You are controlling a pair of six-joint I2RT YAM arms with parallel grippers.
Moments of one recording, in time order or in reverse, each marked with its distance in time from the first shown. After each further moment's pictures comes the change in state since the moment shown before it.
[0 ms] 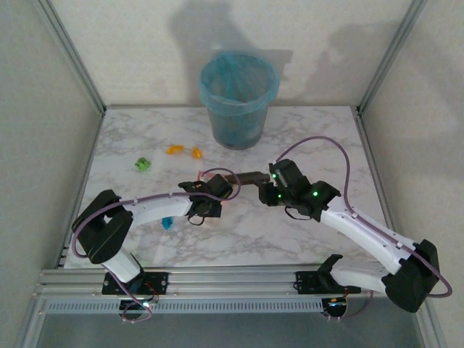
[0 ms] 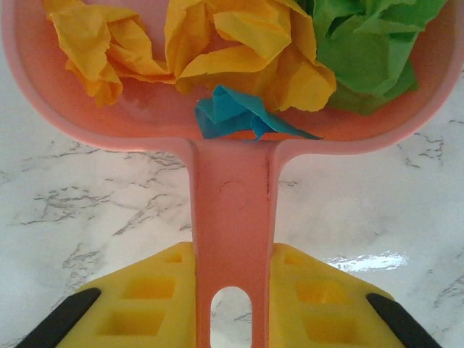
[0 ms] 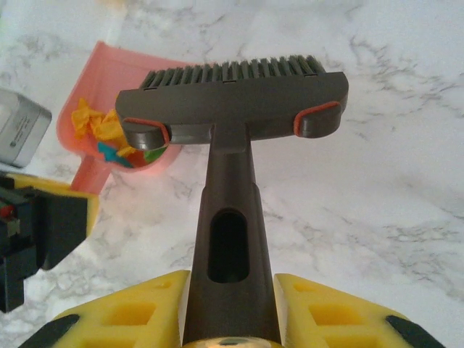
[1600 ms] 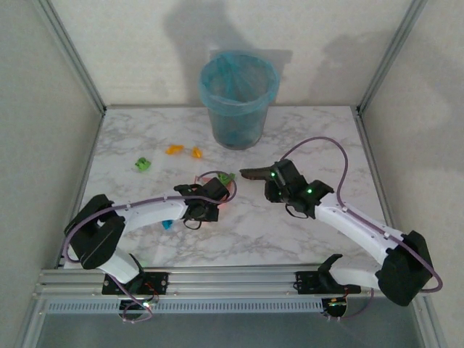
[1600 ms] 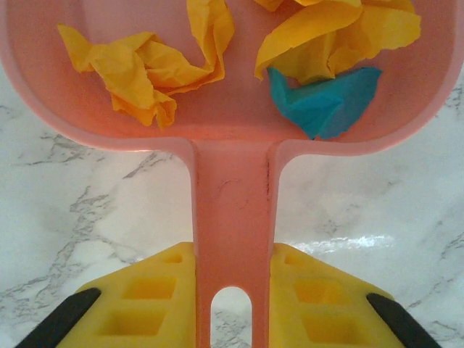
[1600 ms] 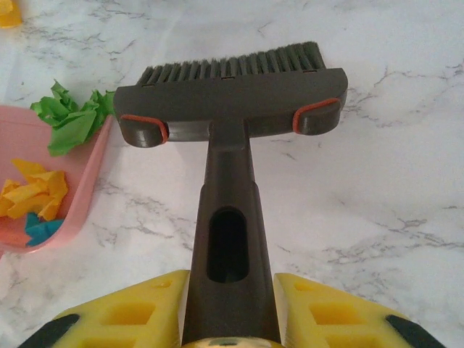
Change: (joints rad) left arm -0.015 -0.055 -0.035 -0.046 0.039 -0.057; right arm -0.056 0.090 -0.060 0.090 0.115 0.016
